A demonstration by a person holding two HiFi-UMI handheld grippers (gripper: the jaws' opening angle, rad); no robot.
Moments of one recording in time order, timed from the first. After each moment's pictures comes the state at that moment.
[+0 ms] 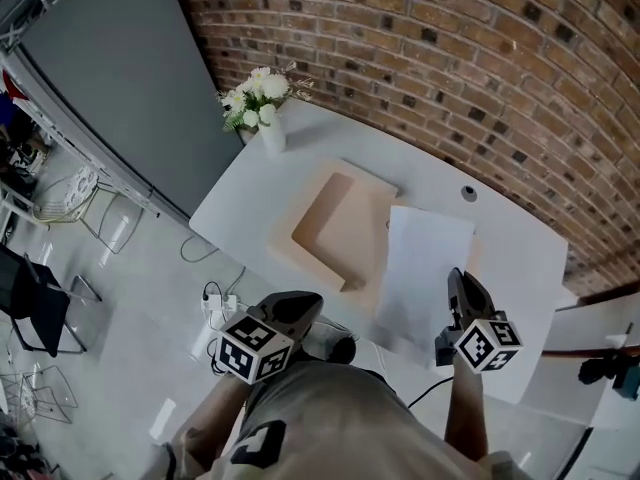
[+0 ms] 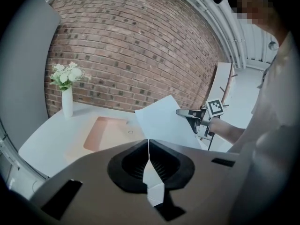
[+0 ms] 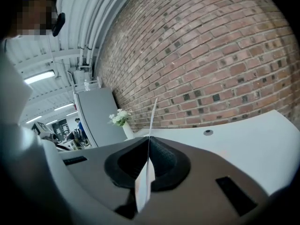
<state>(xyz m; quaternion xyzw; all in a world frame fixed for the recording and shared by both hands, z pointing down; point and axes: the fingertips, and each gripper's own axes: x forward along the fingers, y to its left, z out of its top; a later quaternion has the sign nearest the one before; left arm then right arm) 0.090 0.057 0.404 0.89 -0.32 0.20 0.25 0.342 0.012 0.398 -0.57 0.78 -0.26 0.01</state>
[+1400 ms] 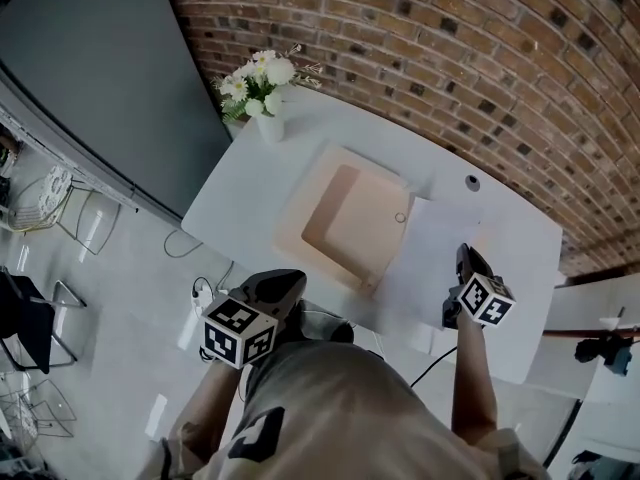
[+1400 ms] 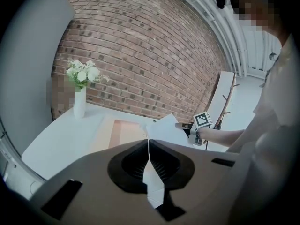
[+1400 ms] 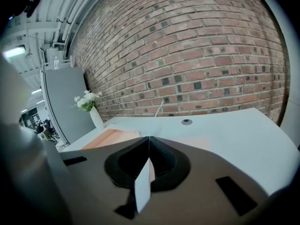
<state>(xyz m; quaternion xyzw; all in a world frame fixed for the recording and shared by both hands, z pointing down) 0.013 -0.001 0.416 0.89 -0.32 0.17 0.26 0.375 -0.048 0.490 -0.68 0.67 -0.28 -0.08</state>
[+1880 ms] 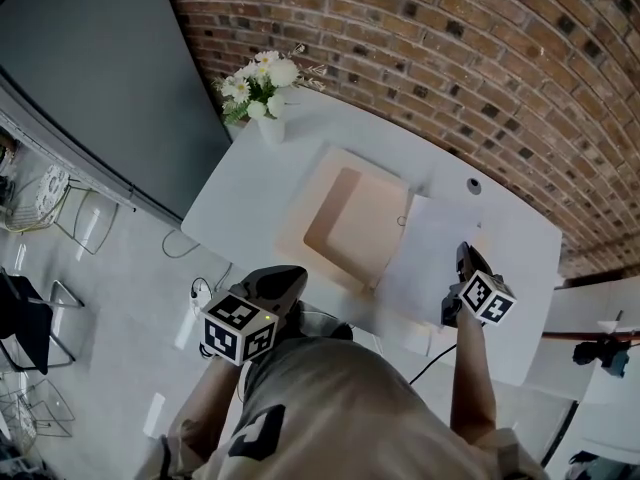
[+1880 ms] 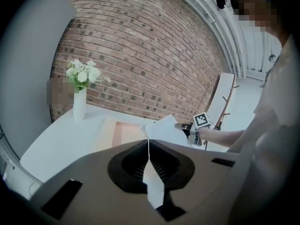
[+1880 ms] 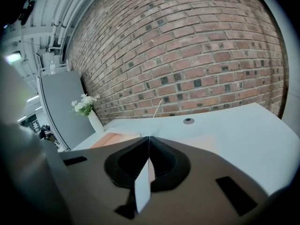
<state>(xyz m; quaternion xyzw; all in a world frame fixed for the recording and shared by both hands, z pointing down) 0.010 -0.018 0.416 0.90 -0.32 0.17 0.27 0.372 -0.063 0.491 -0.68 0.66 -0.30 -0.06</state>
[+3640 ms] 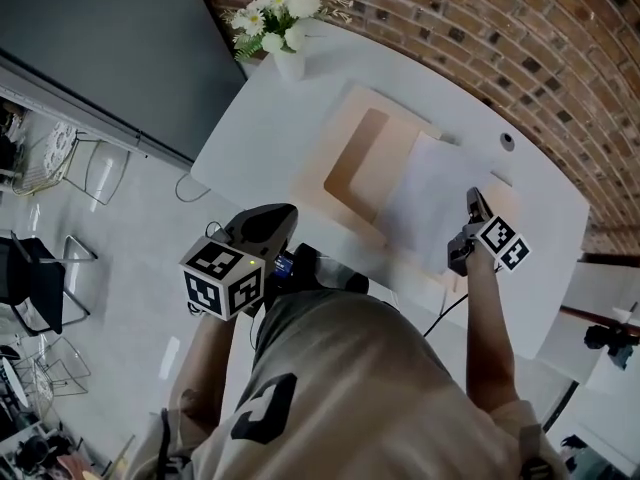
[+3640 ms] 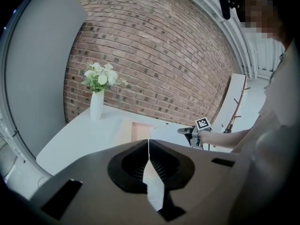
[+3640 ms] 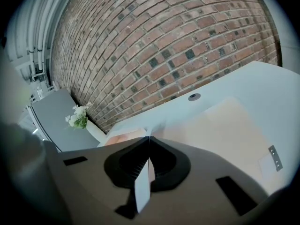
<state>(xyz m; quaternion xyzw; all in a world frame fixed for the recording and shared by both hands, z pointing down) -0.039 -0.040 0.417 0.87 -0.37 0.17 0.28 0.342 -0.099 0.535 -0.66 0.63 -0.42 0.02</state>
